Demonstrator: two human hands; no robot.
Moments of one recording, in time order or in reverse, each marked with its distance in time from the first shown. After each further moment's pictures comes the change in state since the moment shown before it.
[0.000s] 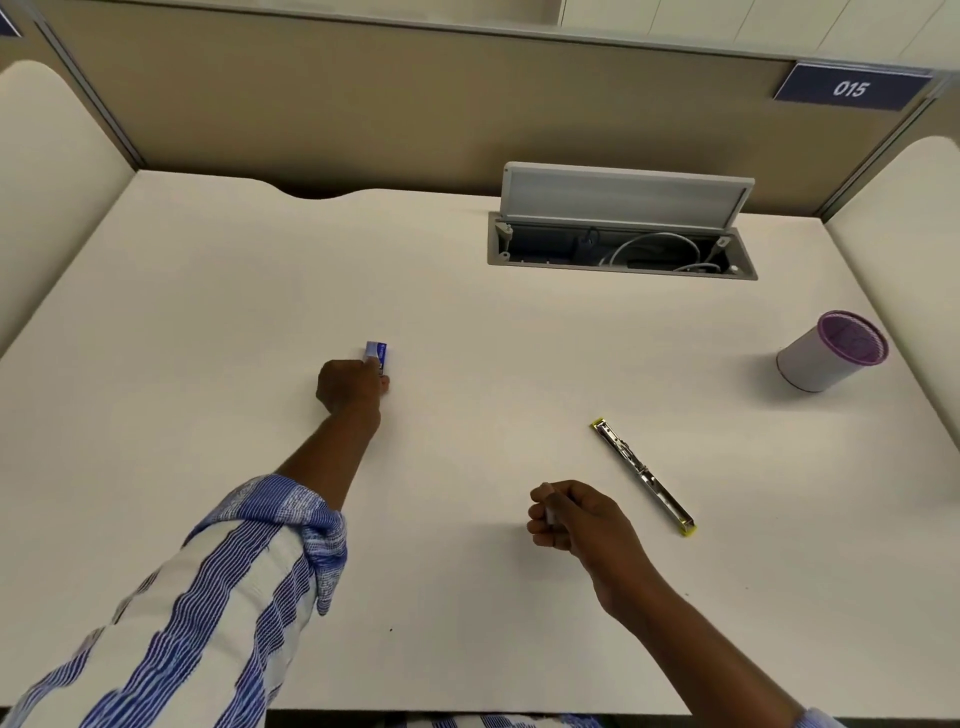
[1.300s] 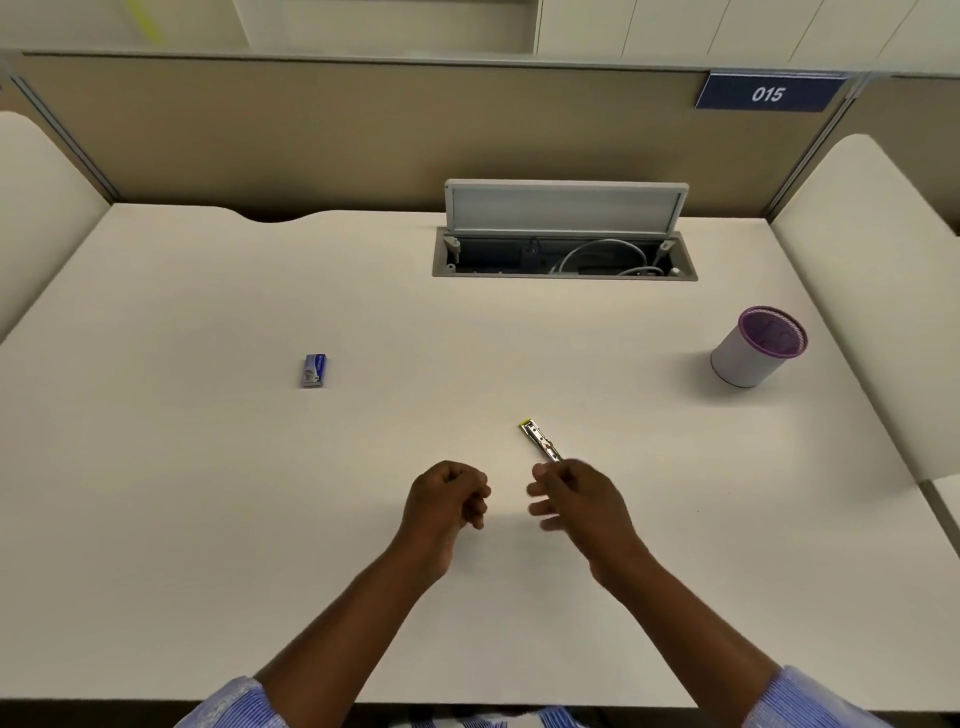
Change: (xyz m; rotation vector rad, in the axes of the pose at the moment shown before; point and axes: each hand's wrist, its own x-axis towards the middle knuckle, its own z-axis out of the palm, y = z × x) left_hand -0.255 -0.041 0.048 -0.337 -0.638 -0.073; right_hand 0.009 -0.017 -0.098 -0.204 0.087 -0.129
